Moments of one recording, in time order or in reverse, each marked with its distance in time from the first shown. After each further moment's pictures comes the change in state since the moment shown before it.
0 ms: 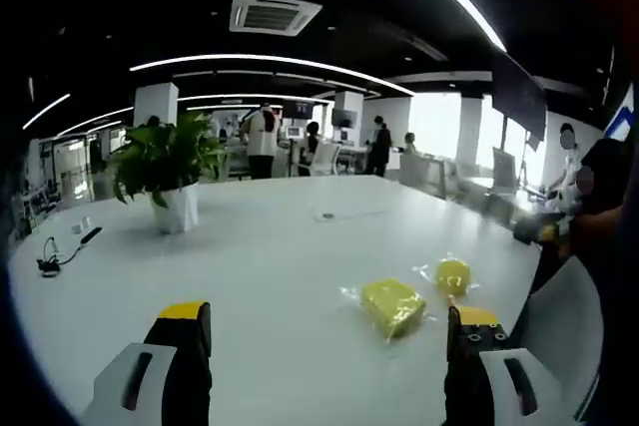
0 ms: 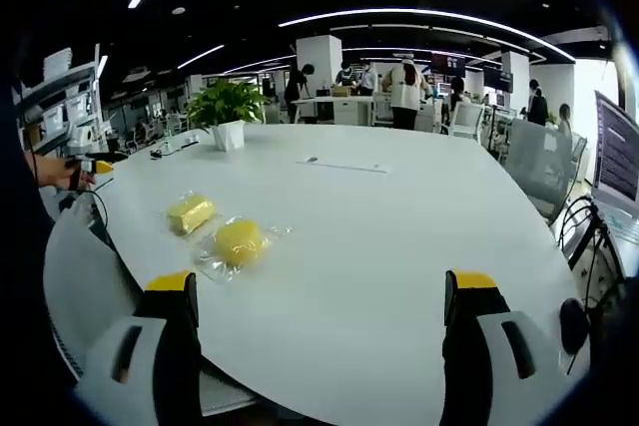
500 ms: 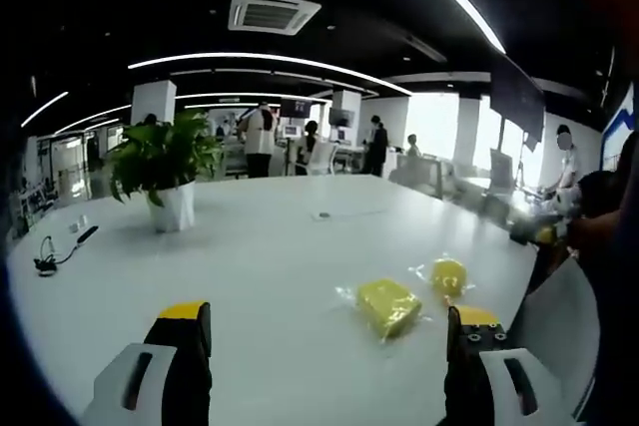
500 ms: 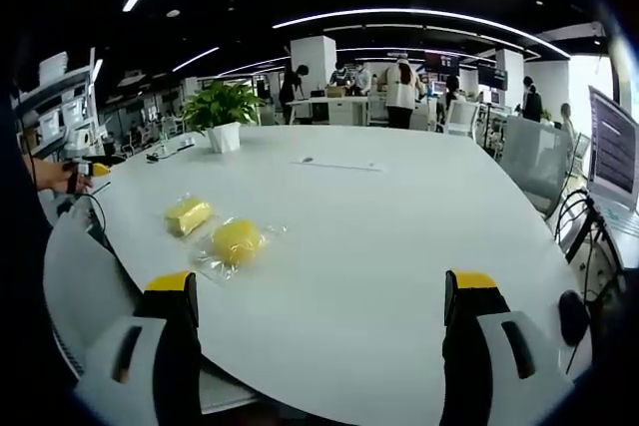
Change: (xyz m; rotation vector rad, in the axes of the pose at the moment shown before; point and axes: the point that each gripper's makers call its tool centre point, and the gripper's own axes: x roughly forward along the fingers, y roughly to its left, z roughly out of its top) left arm 0.002 -0.004 0.001 -0.008 0.010 -0.022; right arm -0.005 -0.003 -0.004 0.023 -0.001 -0.016
